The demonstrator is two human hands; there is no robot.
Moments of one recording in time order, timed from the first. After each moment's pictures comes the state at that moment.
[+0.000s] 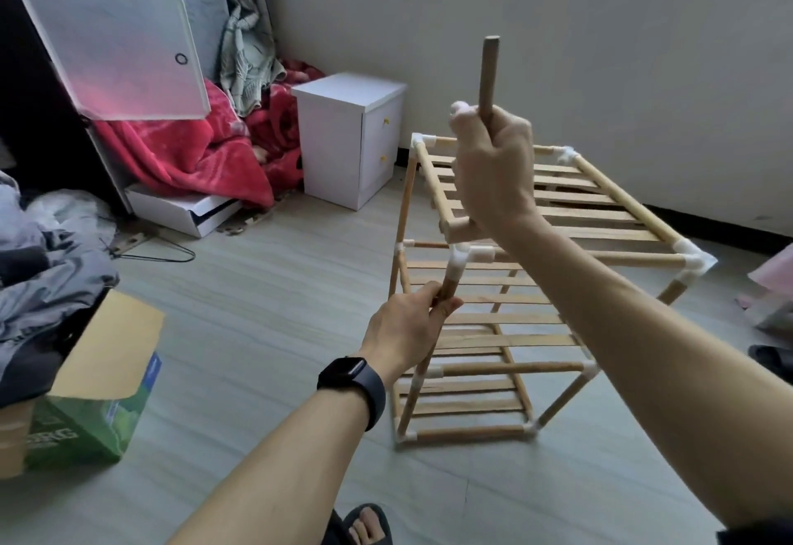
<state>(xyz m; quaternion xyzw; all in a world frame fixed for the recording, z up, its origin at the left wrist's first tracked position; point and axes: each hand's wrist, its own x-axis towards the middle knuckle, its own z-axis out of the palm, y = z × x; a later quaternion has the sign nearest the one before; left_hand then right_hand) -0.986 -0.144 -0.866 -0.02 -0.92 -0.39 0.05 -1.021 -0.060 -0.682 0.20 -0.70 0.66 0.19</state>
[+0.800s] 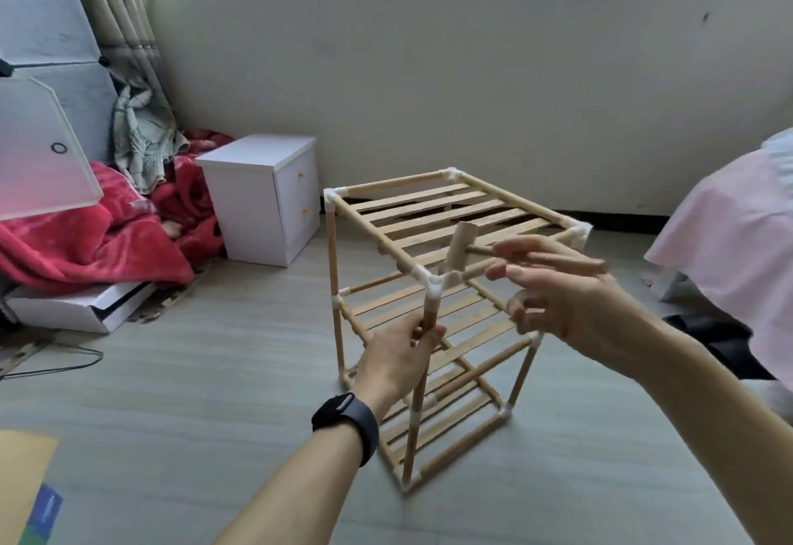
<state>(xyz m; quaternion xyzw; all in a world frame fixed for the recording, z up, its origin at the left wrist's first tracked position) -1.028 -0.059 -0.856 -0.07 -0.89 -0.45 0.00 -0.971 0.154 -0.715 0.15 -0.67 0.72 -0.08</state>
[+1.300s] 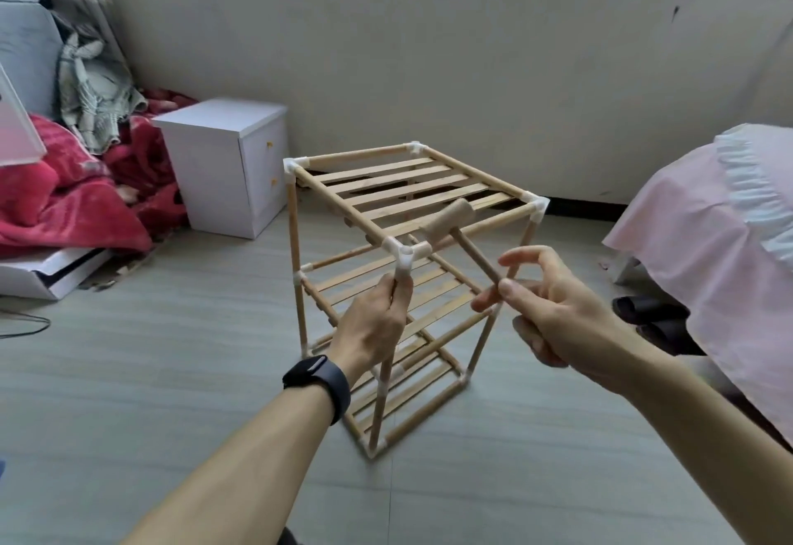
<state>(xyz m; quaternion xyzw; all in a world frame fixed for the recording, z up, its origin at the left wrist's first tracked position) -1.014 -0.032 -0.846 -0.12 -0.85 -0.50 0.03 -0.933 0.185 -0.740 0.07 -0.80 0.60 -0.05</state>
